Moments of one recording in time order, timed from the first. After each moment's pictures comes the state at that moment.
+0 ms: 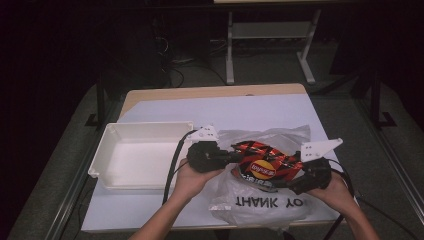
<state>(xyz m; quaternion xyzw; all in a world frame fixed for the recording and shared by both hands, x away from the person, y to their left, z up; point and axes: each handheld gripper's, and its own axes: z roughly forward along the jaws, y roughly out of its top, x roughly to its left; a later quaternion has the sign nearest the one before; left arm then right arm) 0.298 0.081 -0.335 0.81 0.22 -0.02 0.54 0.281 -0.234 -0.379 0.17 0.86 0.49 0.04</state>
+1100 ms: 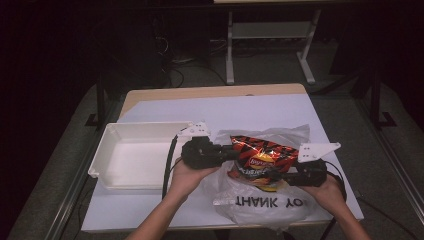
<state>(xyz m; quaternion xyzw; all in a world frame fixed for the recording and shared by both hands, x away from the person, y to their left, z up) 0.305 0.097 -0.334 0.79 0.25 -0.02 0.56 0.286 -0.230 -0.391 0.19 0.84 0.50 0.07</state>
